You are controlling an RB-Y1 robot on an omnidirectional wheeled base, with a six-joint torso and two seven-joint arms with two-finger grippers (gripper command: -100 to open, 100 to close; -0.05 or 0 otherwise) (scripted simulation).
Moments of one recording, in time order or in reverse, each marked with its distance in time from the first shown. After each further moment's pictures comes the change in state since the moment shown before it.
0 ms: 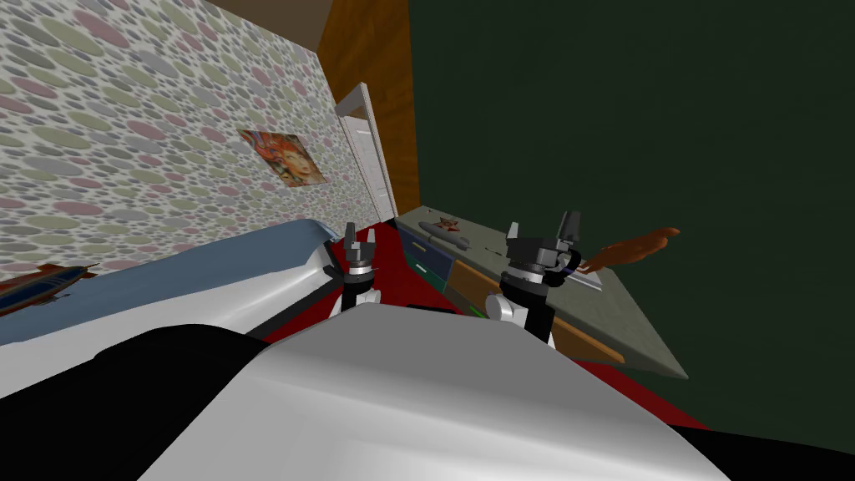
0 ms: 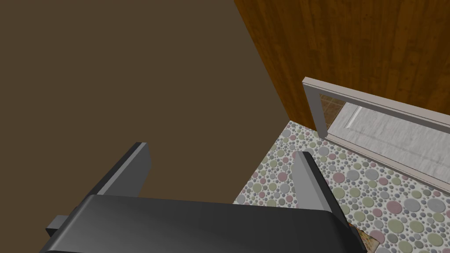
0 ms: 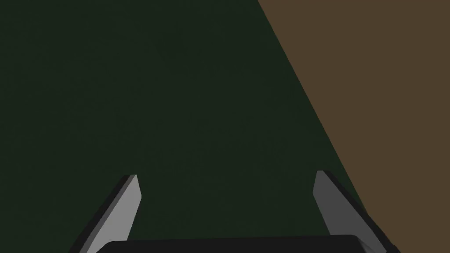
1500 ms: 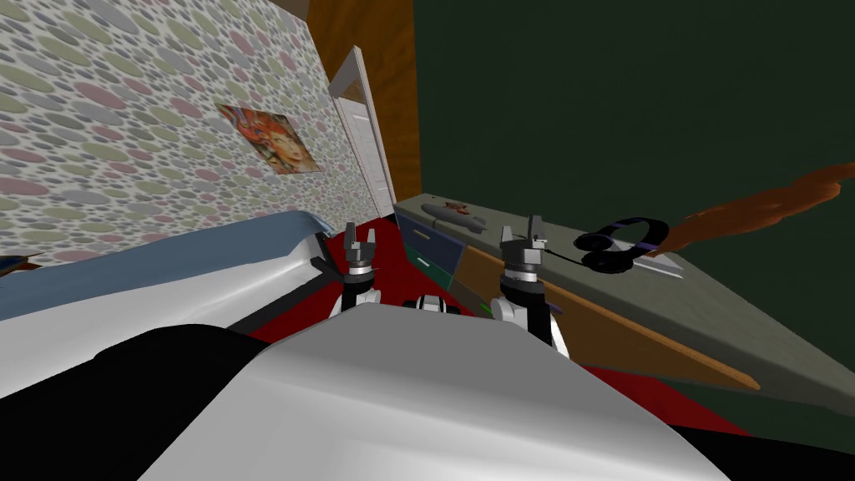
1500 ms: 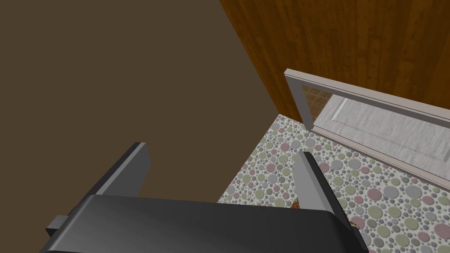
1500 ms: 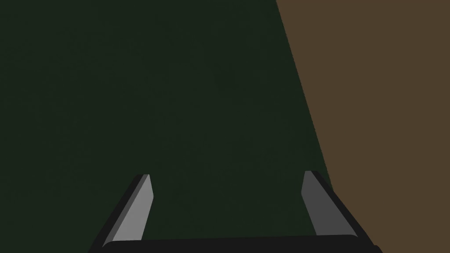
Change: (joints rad) left arm 0.000 0.000 0.000 0.000 0.000 0.000 0.000; right arm -0.002 -0.137 -0.016 0.028 0.109 0.042 0.061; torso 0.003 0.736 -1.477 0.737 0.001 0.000
